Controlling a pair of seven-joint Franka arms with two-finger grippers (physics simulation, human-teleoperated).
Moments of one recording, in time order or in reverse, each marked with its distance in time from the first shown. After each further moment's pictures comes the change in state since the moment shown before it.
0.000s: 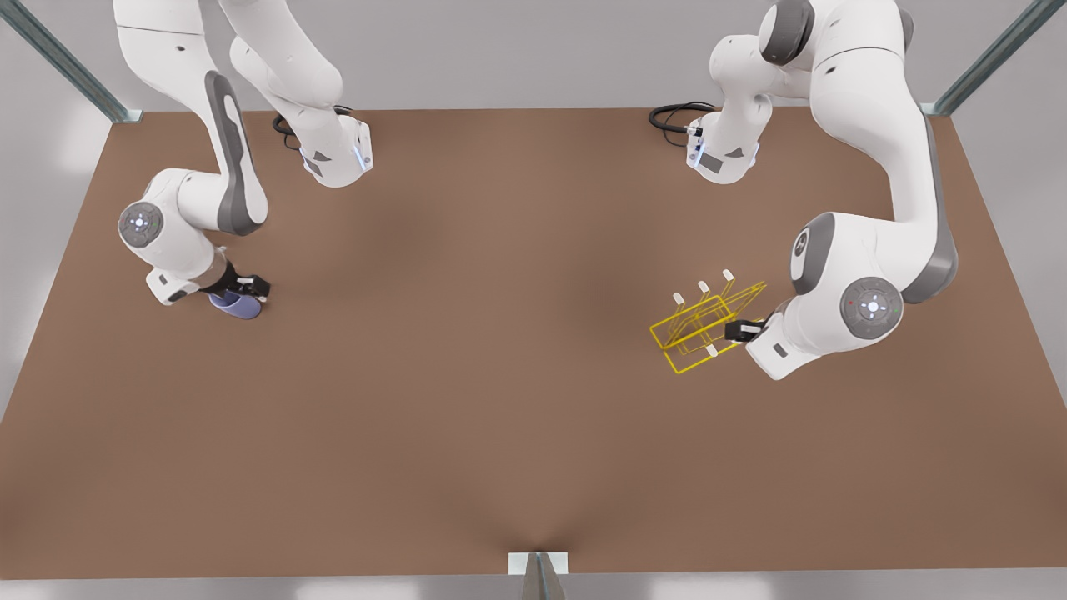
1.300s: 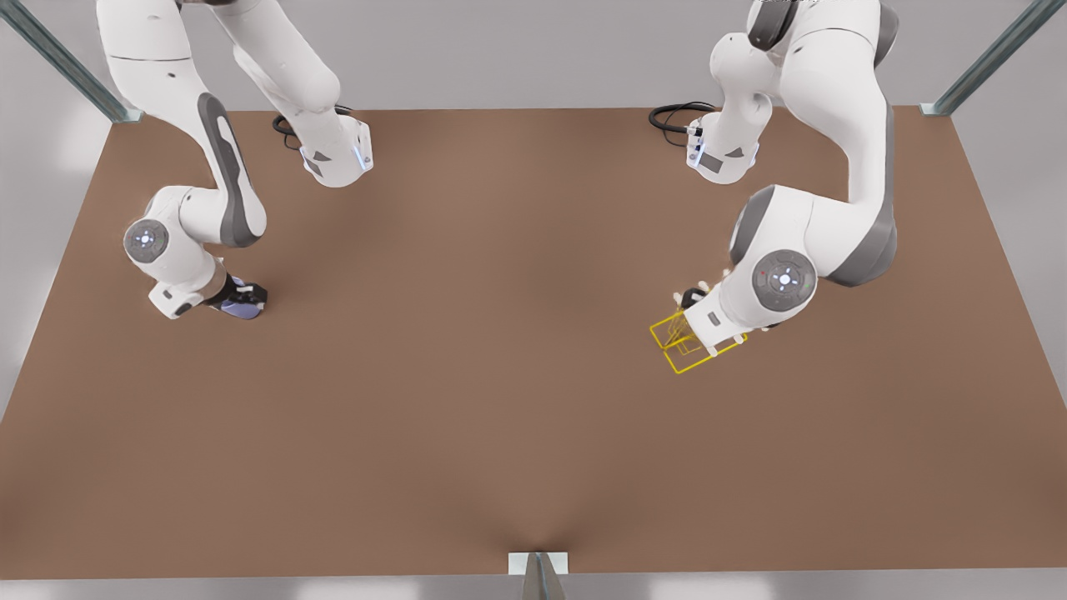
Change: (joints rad) left arm -0.062 -0.014 -0.073 0.003 0.069 -0.092 -0.001; right arm -0.050 0.116 0.084 0.020 -0.117 0.092 -0.089
